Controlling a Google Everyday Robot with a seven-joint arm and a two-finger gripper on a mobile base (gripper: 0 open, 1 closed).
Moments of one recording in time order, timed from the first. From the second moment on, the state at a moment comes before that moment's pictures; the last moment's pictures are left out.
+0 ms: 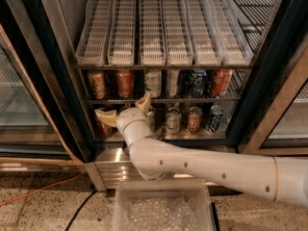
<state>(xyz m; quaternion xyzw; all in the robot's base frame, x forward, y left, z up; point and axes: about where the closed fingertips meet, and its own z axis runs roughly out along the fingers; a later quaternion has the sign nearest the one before) 0.647 0.098 0.744 -0.16 0.70 0.10 0.68</state>
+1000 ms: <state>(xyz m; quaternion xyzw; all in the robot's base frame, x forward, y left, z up) 0.647 0.098 0.744 -0.16 0.70 0.10 0.68</state>
